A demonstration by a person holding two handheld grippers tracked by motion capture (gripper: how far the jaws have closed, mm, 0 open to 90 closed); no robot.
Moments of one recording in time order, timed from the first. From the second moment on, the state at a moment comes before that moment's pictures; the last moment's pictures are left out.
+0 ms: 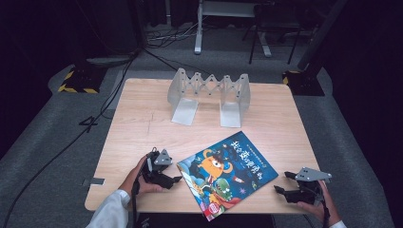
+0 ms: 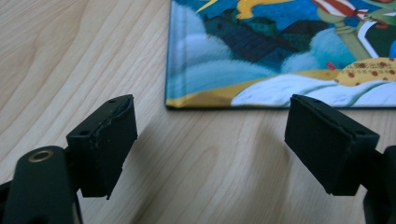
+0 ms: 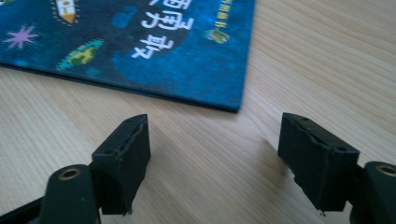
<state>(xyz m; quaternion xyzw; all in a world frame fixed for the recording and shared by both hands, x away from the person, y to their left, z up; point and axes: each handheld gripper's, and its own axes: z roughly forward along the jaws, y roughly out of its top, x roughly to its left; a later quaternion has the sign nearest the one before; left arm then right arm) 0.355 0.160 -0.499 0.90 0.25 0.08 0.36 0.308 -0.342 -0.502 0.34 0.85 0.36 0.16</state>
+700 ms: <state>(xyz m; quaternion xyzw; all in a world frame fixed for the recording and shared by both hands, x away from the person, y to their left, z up) 0.379 0.124 -0.501 0.89 0.24 0.03 0.38 0.325 -0.312 -0.501 0.34 0.86 0.36 0.15</state>
